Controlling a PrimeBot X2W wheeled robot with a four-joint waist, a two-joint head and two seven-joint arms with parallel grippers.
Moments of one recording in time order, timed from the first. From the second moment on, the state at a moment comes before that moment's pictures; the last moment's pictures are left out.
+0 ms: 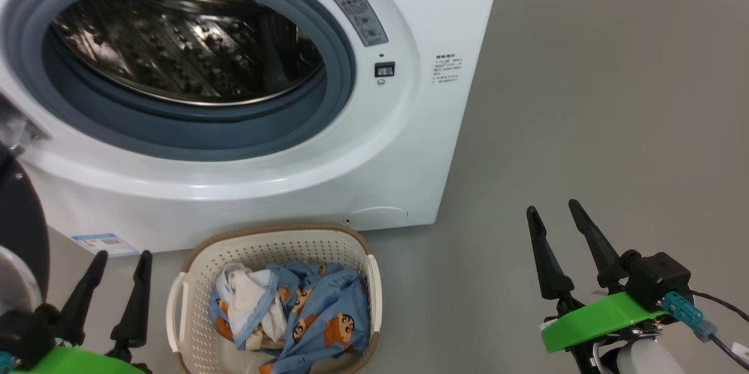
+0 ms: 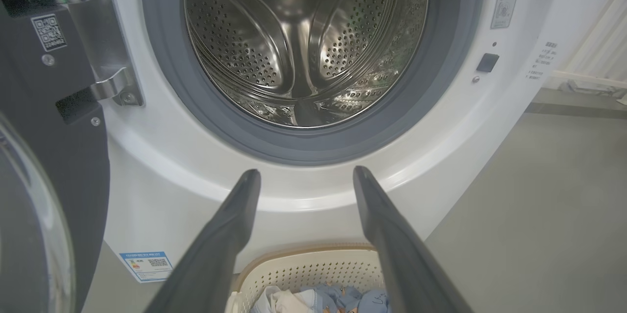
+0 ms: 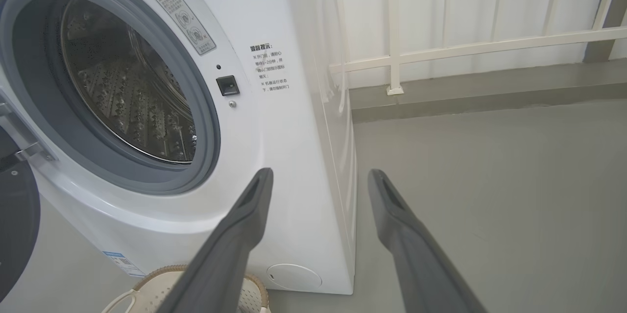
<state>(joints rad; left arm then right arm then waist) -0.11 0.45 -0.21 0.27 -0.65 -0.13 -0.25 -0.11 -0.05 0.12 0.22 0.28 0.13 -0.25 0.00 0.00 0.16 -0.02</state>
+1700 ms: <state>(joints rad) -0.58 0.72 -0.97 0.49 -0.95 -0.13 -0.25 -0.21 -0.05 0.22 -0.02 0.28 0.13 -0.25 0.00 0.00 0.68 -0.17</state>
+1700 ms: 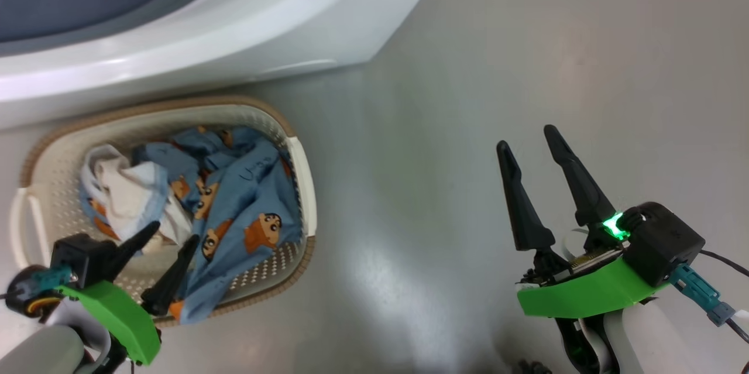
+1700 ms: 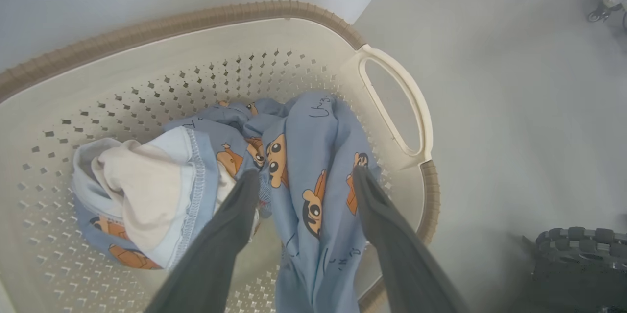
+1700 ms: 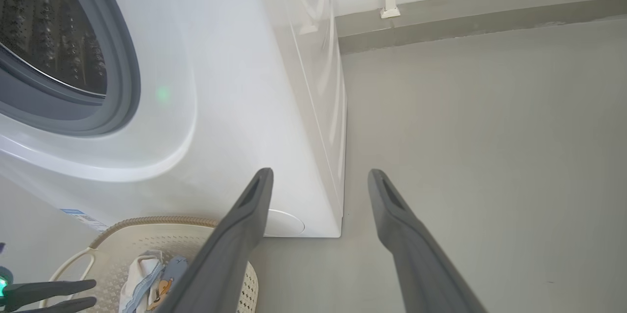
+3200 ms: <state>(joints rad) -0.87 0.80 -1.29 0.69 -1.20 -0.13 -0.25 -0.20 -0.04 0.31 -0.15 0.31 0.13 -0.25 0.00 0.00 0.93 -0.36</state>
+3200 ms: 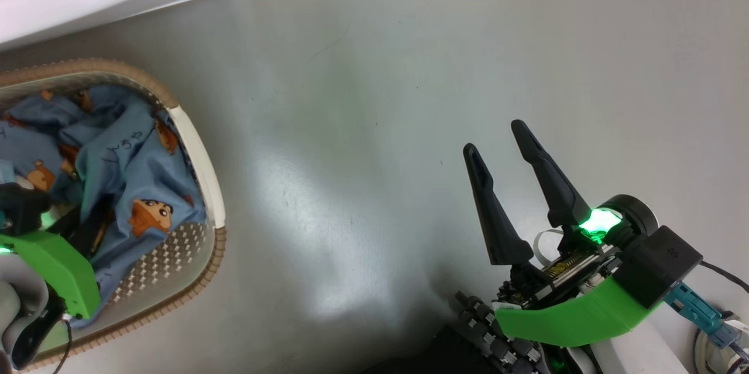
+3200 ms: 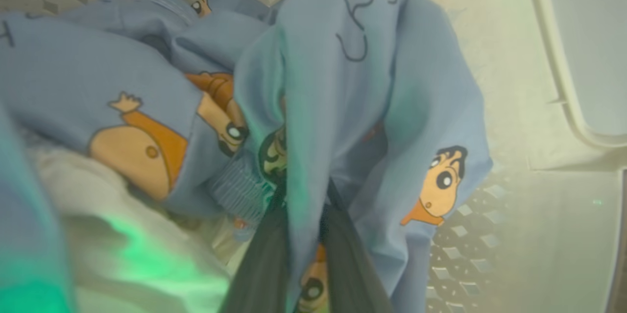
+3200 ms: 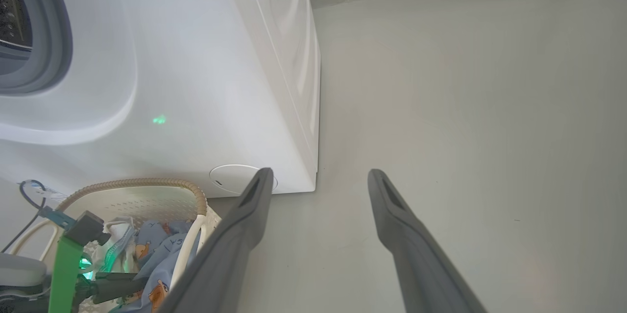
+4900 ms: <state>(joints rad) -0.39 0.60 -0.72 0.29 -1.03 -0.13 -0.25 -0.21 -0.05 0.16 0.15 0.33 0.13 -0.25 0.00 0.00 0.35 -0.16</state>
